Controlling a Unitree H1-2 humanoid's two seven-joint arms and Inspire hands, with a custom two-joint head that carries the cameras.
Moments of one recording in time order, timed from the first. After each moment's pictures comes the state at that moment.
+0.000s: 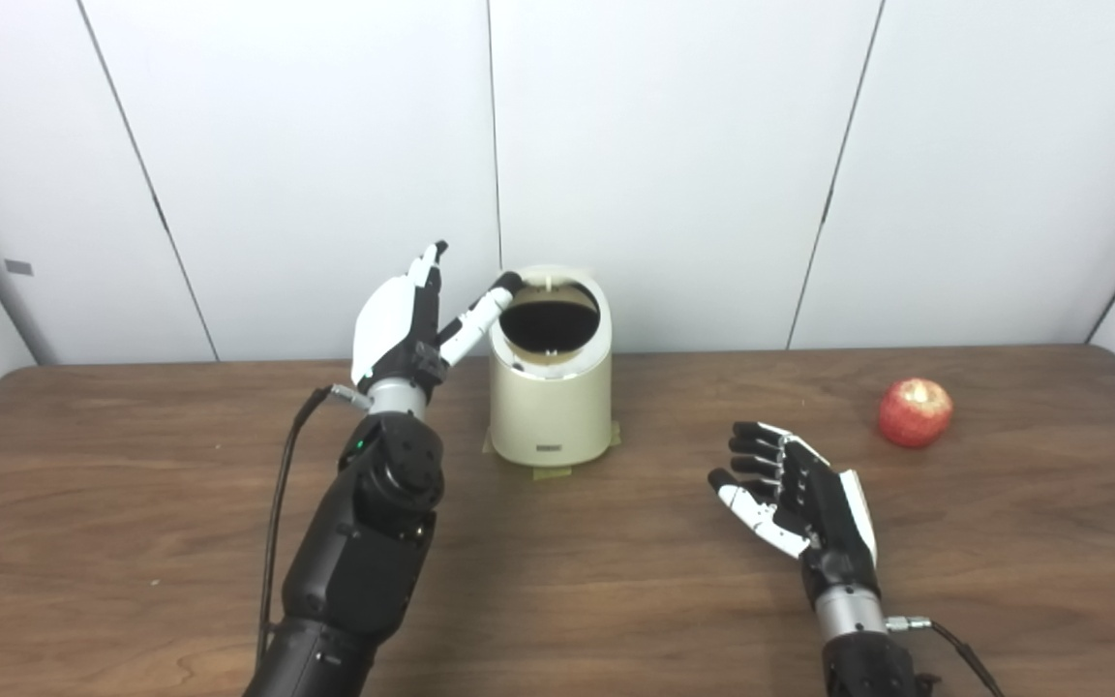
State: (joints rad) left arm -0.64 0.05 -0.14 0.27 0.54 0.32 0.16; right arm -0.15 -0.02 -0.02 0.08 -0.18 0.04 -0.16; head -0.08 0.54
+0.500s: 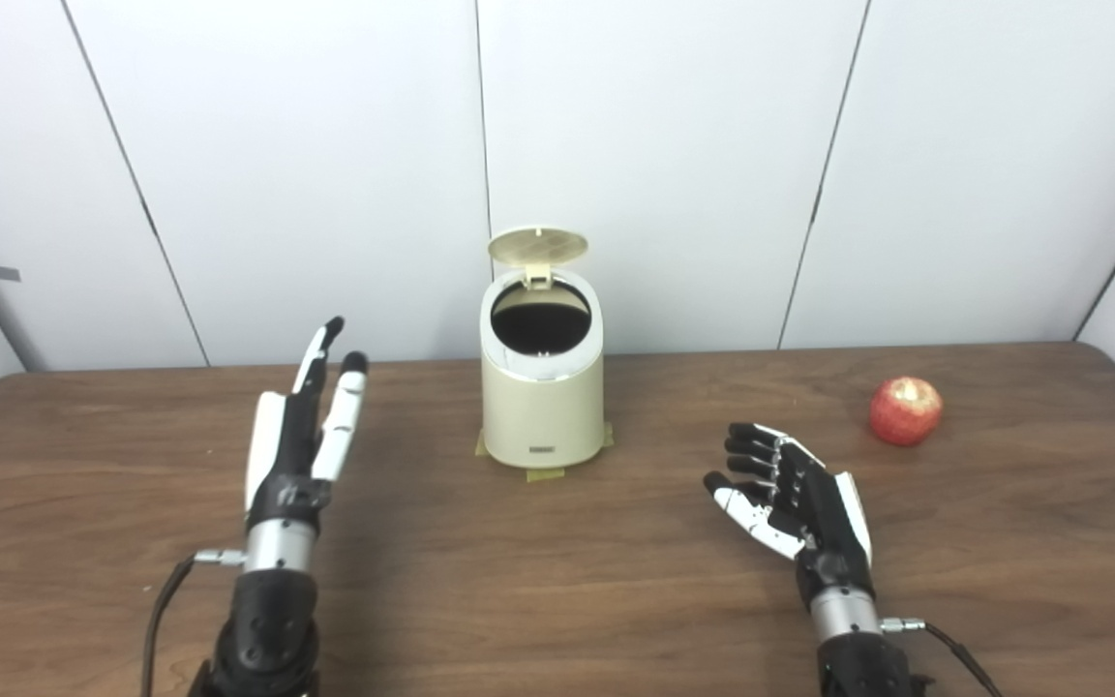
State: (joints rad) left arm -0.25 0.12 0.04 0.02 0.21 0.02 0.13; right arm -0.15 -0.02 -0.03 0.08 -0.15 0.04 -0.16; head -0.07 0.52
